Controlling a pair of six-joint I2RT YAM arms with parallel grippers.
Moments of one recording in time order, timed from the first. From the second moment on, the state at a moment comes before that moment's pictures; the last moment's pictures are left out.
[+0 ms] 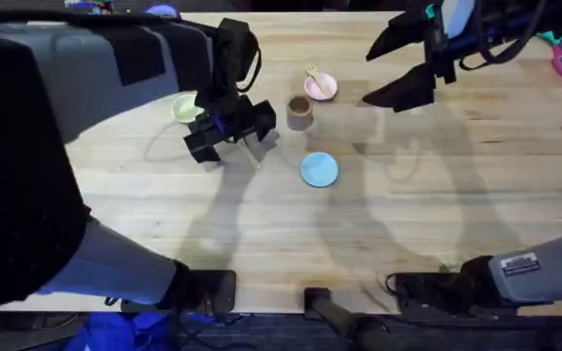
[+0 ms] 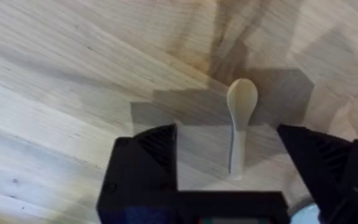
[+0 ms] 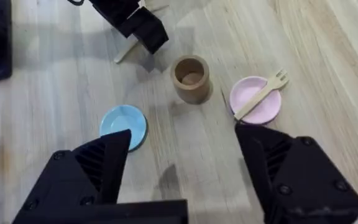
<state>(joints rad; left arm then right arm) -0.31 1.71 1.08 -0.86 -0.05 -0.85 0.01 1.72 1.46 -1.10 -0.89 -1.17</state>
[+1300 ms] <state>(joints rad) -0.31 1.72 1.10 -0.85 -0.02 -0.85 0.01 1.72 1.46 -1.10 -0.89 -1.17</state>
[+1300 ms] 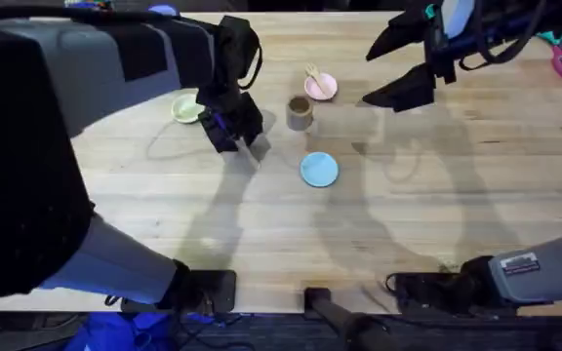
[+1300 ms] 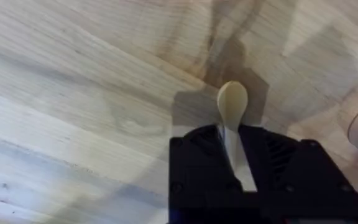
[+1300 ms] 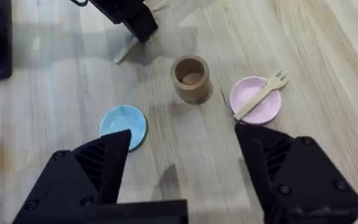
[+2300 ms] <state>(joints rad) -0.31 1.72 1.10 -0.84 -0.01 -0.83 0.01 1.72 1.46 -1.10 -0.89 -1.17</state>
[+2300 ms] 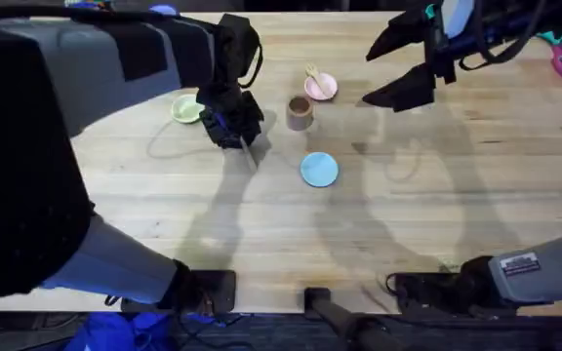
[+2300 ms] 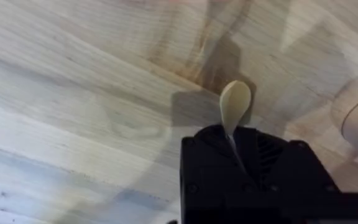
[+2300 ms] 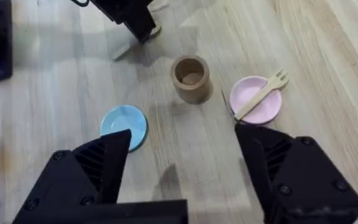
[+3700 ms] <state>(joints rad) -0.31 1.77 1.55 -0.86 0.04 -0.11 0.01 1.72 1.46 -1.10 -0.89 -1.17</state>
